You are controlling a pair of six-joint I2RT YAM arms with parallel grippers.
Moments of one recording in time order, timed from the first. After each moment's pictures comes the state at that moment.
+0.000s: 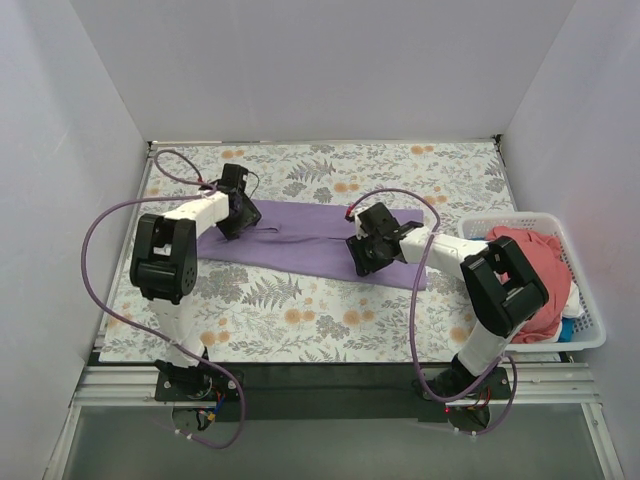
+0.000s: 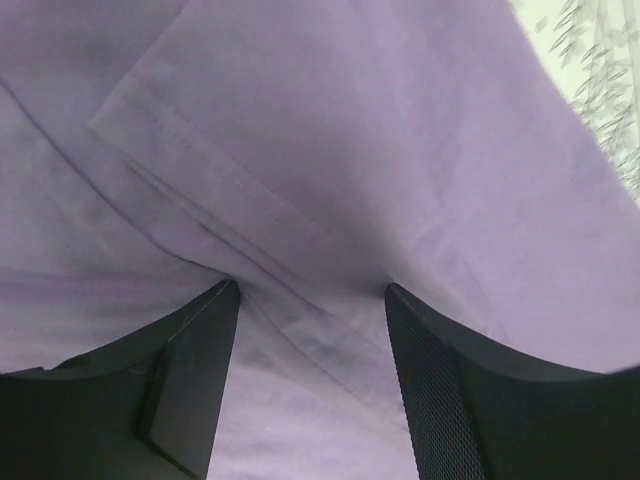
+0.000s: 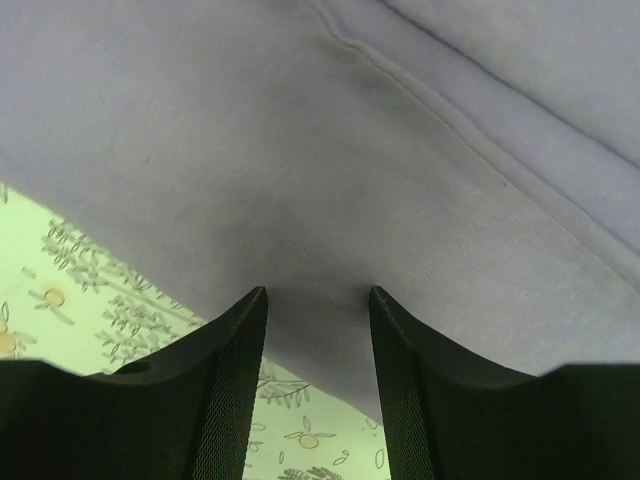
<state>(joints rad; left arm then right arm) -0.19 1.91 1.26 -0.47 -0.22 -0.82 0.62 1.70 0.99 -0.35 -0.06 0.13</state>
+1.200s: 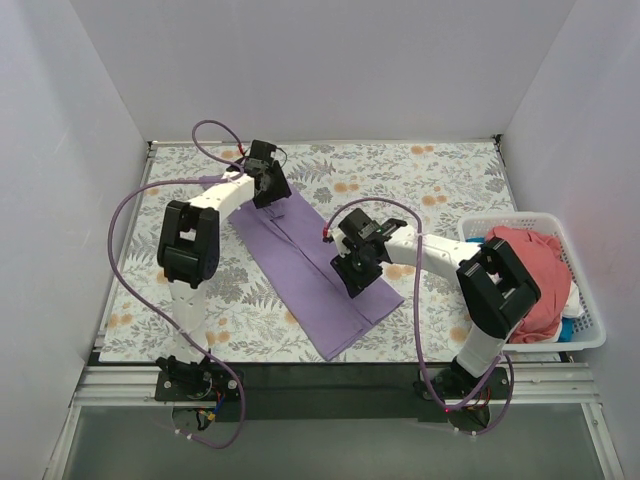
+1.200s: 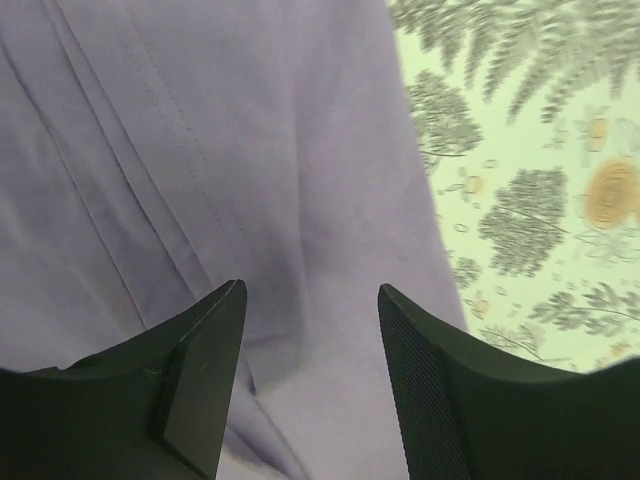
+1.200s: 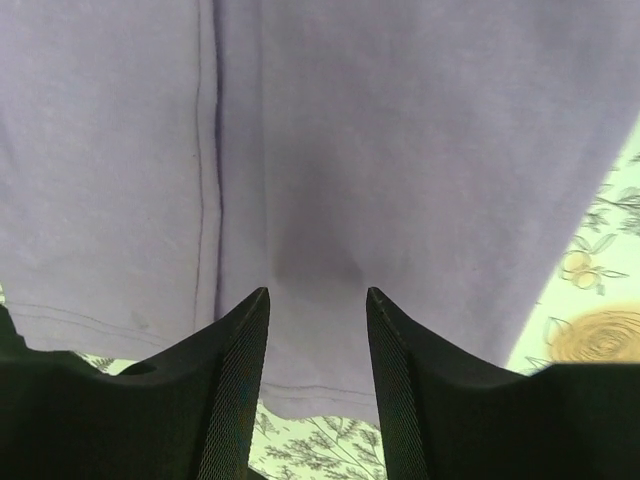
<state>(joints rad) -0.30 2.12 1.66 -0.44 -0.10 -0.63 0.76 1.71 1.12 -0.67 -0.18 0.00</state>
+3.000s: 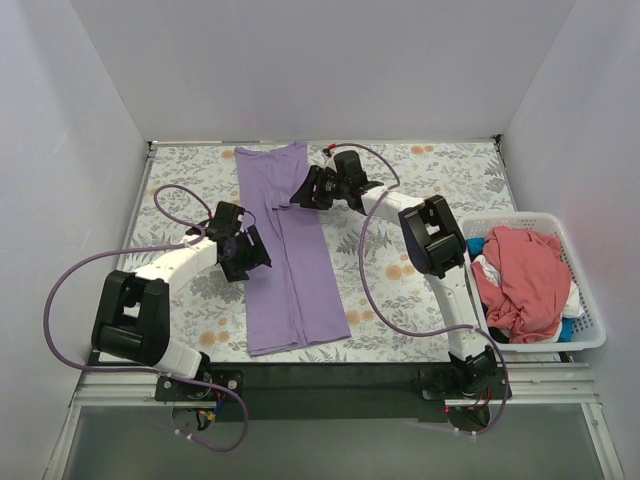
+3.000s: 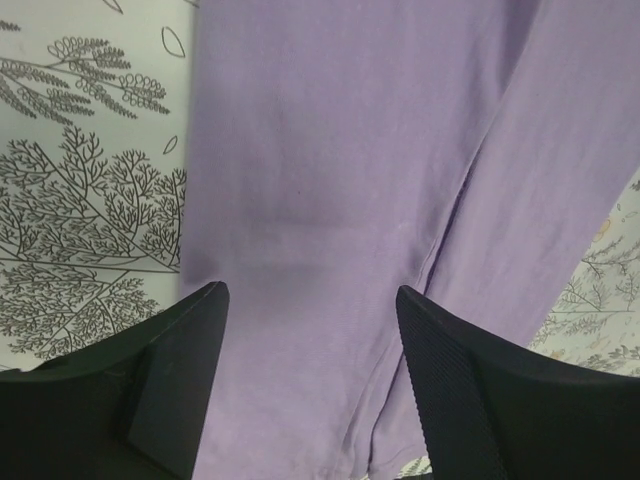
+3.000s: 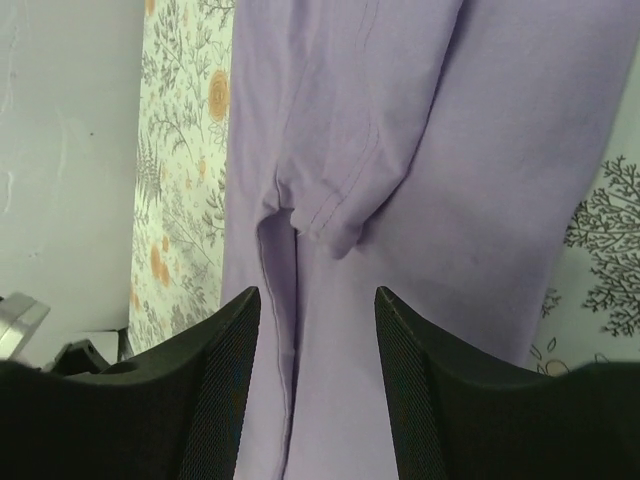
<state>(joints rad) -0.28 1.49 0.86 -0.50 0.08 -0.71 0.54 2.38 1.76 0.10 -0.55 0.78</state>
